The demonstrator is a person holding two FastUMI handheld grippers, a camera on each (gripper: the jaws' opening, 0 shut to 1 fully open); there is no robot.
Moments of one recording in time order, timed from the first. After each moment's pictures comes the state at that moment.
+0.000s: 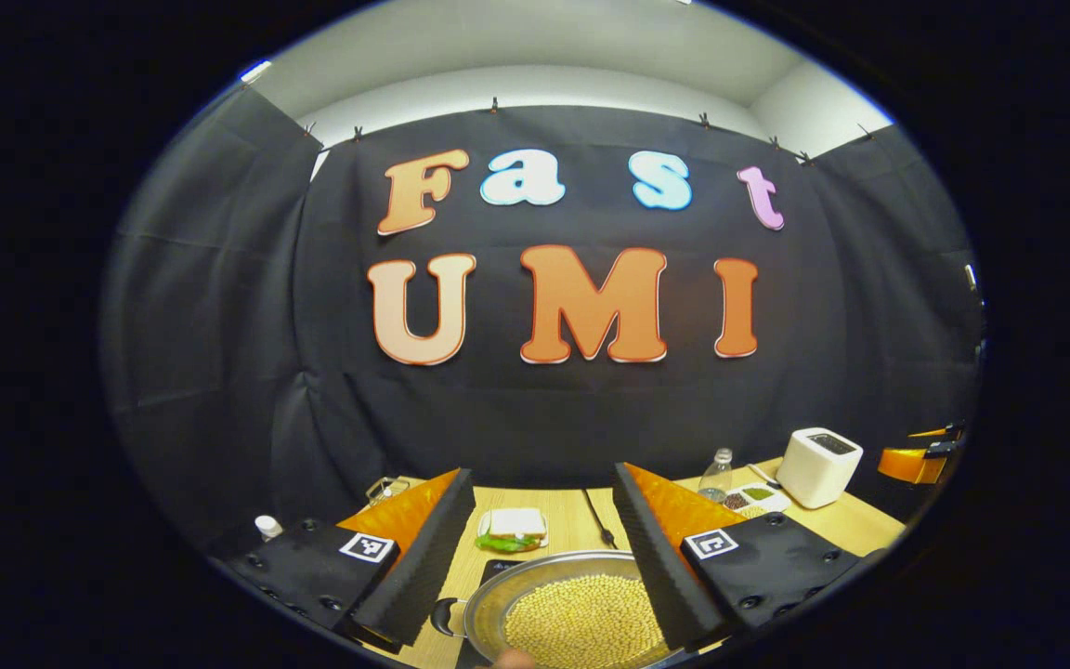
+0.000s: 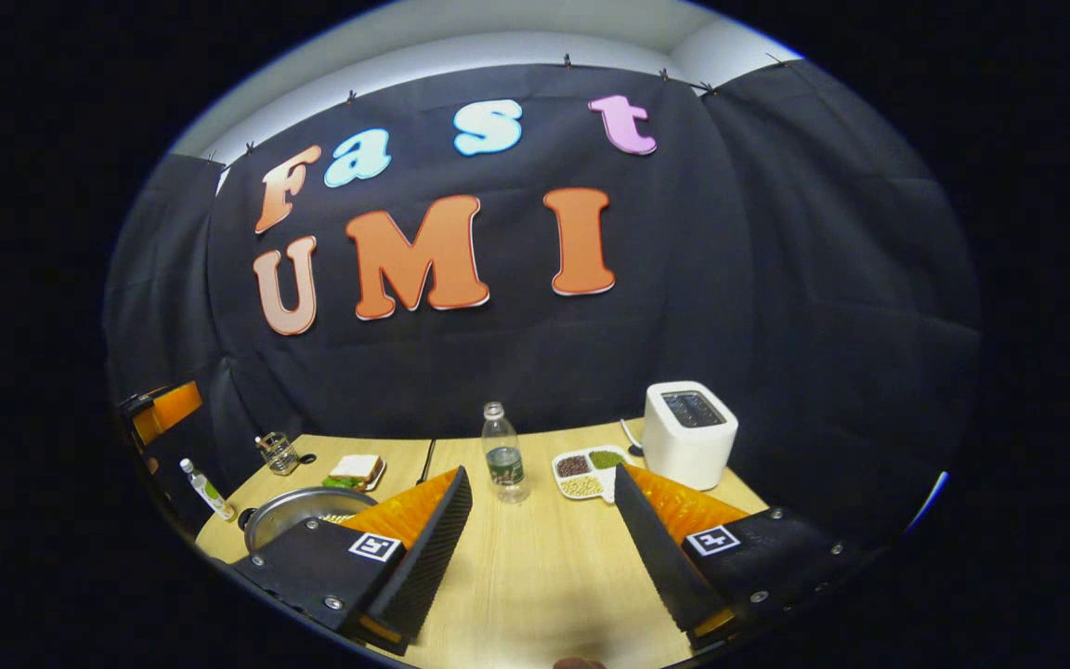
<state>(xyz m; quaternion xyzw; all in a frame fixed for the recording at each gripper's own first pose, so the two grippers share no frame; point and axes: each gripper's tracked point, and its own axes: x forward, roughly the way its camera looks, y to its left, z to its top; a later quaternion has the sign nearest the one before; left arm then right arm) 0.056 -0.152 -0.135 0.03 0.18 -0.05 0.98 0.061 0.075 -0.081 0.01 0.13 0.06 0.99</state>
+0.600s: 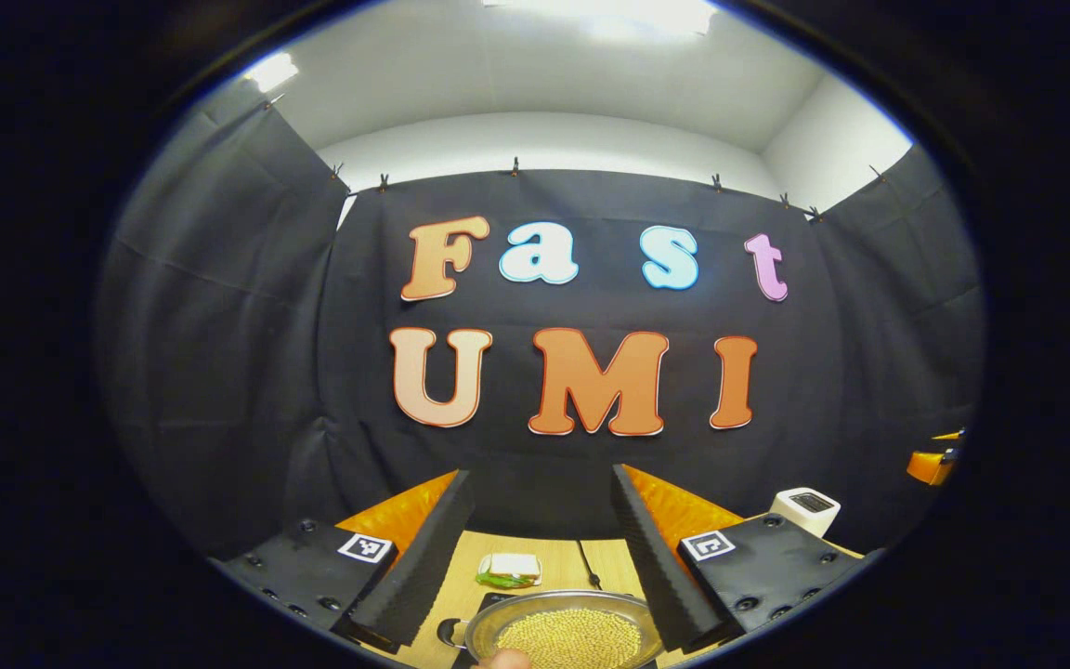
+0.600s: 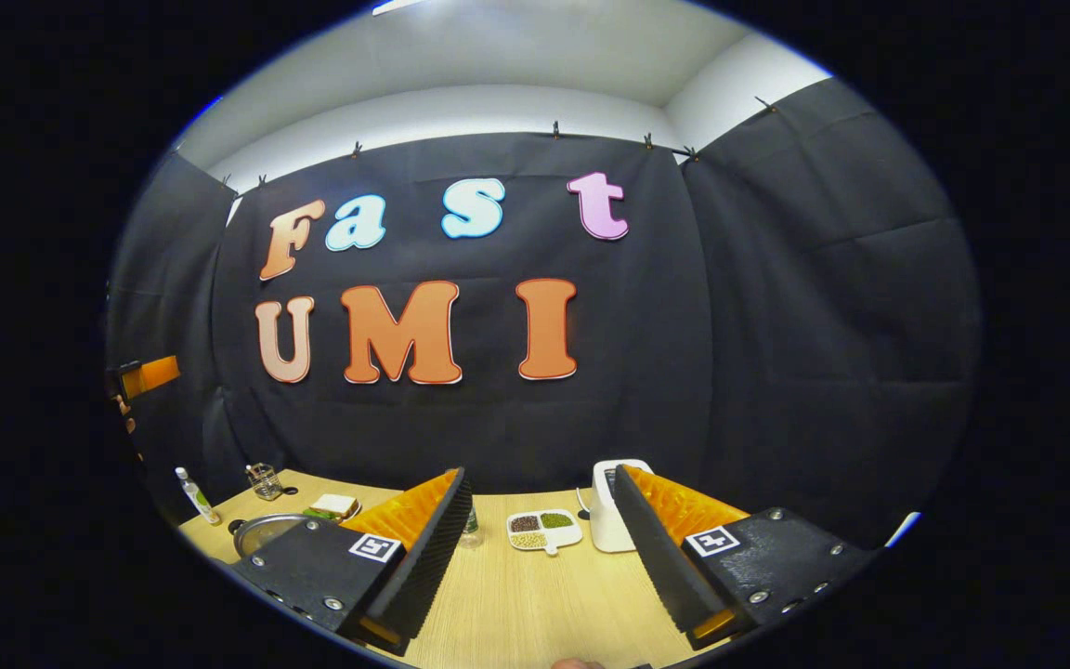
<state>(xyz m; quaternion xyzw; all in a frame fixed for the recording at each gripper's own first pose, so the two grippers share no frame) 0.042 -0.146 -0.033 0.01 0.10 -0.03 0.99 0.025 0.011 0.001 -0.01 0.03 0.05 1.00</state>
